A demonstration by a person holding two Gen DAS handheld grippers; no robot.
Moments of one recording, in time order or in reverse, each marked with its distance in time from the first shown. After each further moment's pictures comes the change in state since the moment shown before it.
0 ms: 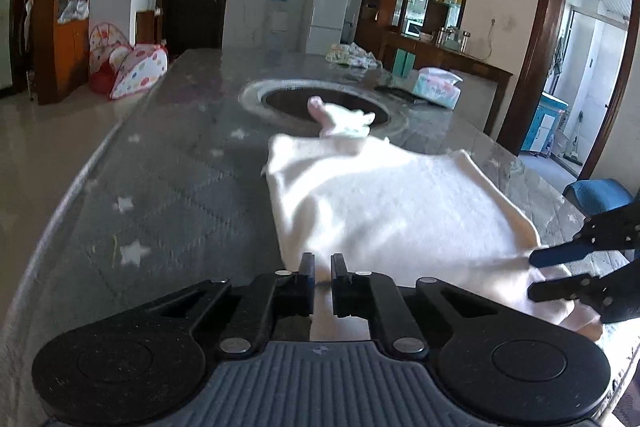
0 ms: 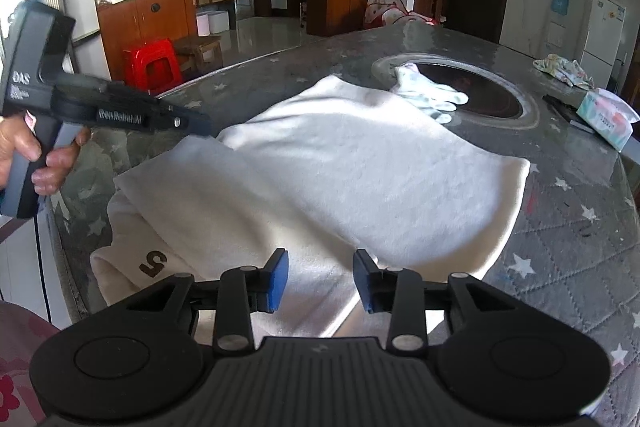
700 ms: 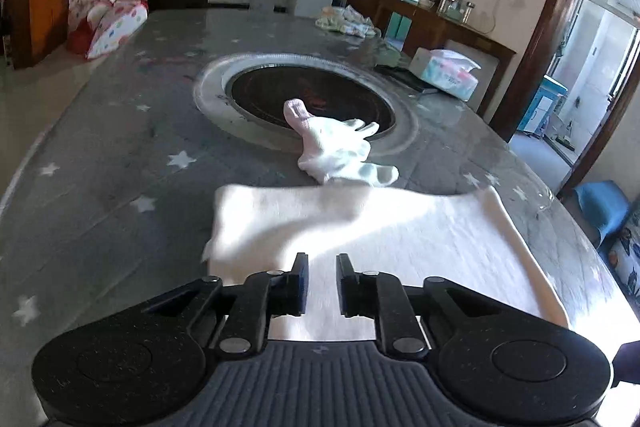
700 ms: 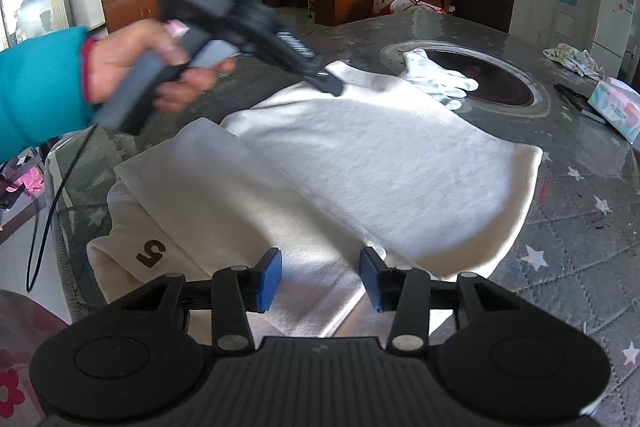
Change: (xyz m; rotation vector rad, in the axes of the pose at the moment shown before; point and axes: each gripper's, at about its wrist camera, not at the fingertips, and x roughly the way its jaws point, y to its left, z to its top) left arm 0.139 0.001 0.084 -0.070 0.172 -0.062; right arm 0.008 -0.005 -0.002 0.002 0.026 0.035
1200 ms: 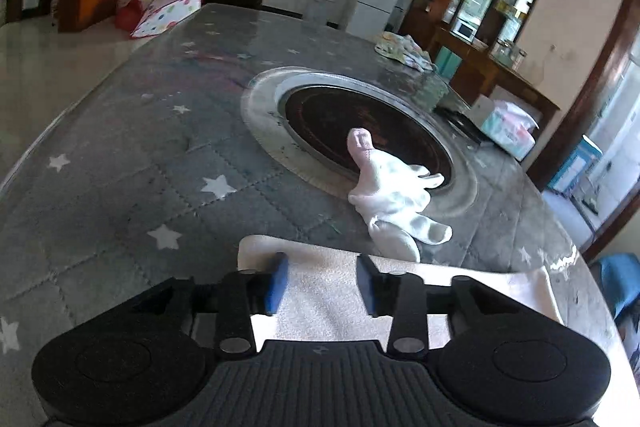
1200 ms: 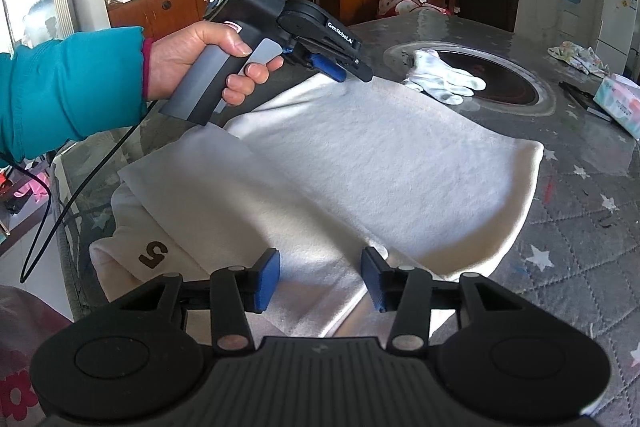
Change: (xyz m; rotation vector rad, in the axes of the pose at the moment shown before) left arm 0.015 0.033 0.014 -0.182 -0.077 0.071; right arm 0.000 -0.004 -0.003 0.011 -0.013 0.026
